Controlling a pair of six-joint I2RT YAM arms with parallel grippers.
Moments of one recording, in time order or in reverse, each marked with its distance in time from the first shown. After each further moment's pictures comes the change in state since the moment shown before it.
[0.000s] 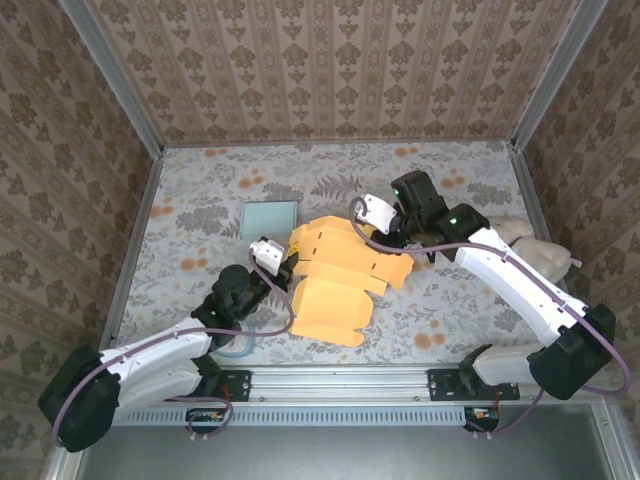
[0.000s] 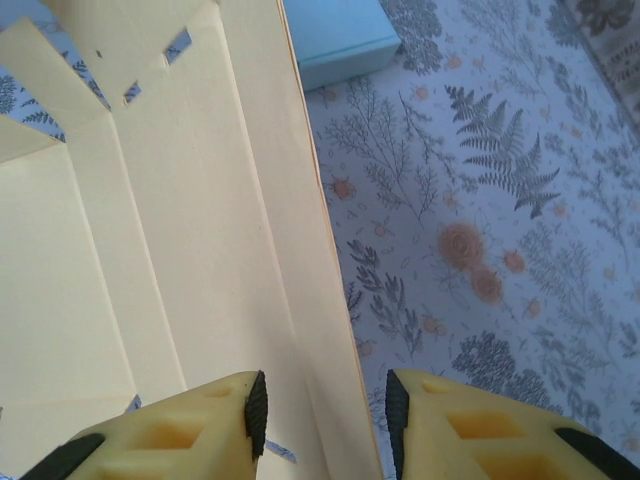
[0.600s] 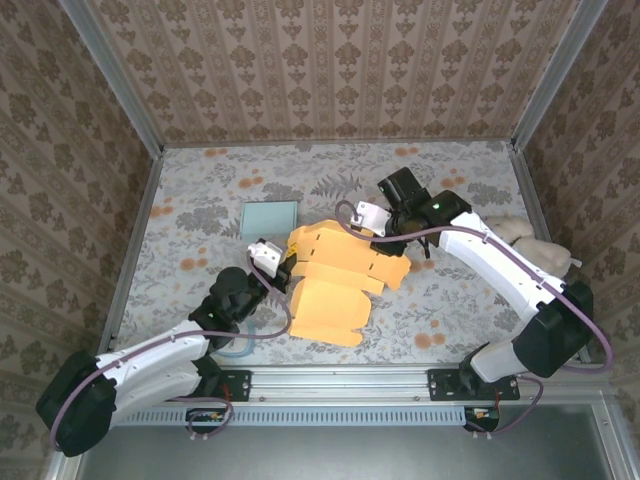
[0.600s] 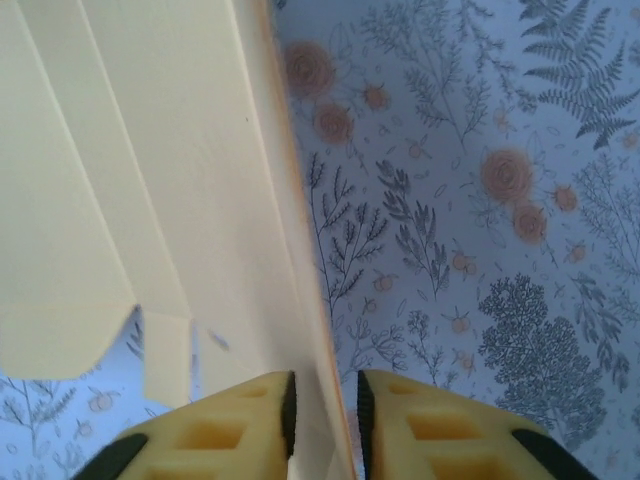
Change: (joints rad) left arm 0.000 -0.037 -0.014 -0.020 -0.005 0.000; right arm 0.011 0.126 0.081 -0.171 0.064 -0.068
